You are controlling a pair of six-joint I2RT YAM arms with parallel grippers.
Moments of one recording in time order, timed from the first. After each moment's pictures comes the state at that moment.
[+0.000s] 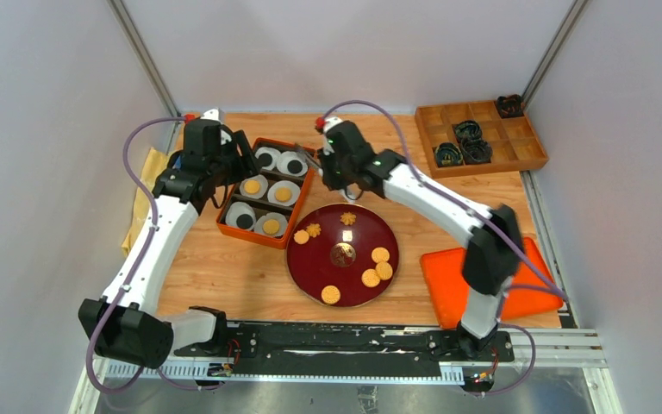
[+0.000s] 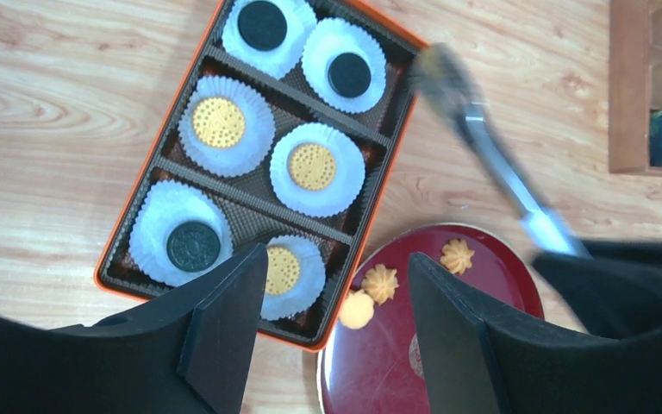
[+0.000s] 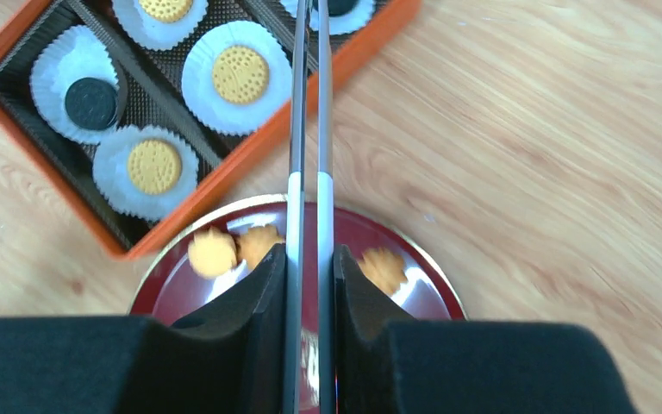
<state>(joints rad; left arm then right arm) -0.19 1.22 1.25 -0.63 -0.02 -0.46 0.77 1.89 1.71 -0.52 0.06 0.18</state>
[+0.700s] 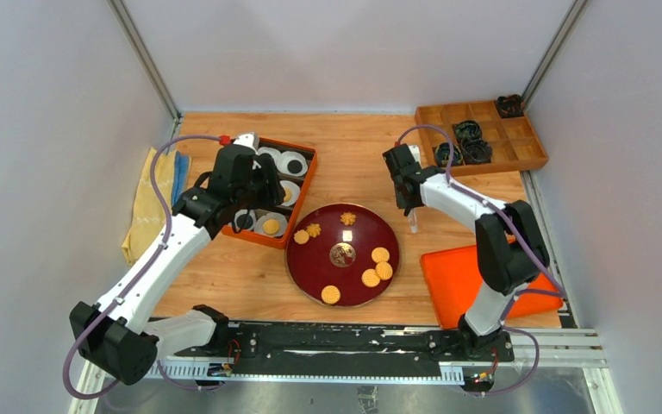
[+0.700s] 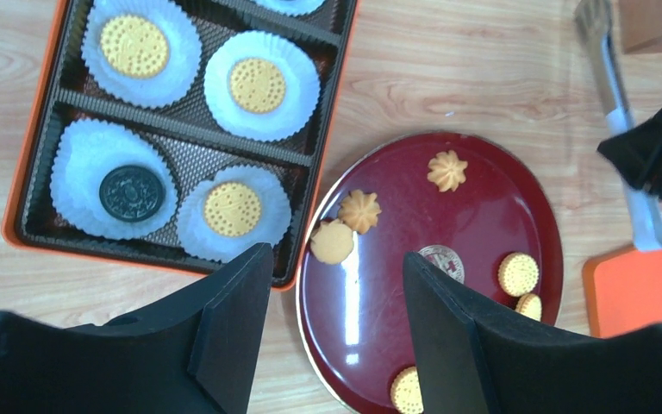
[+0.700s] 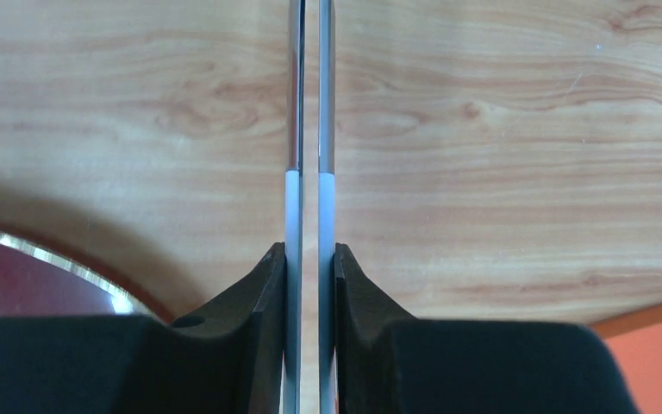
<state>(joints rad) -0.44 1.14 1.12 -0.63 -0.12 -0.48 0.50 1.67 1.16 -0.54 0.43 0.26</state>
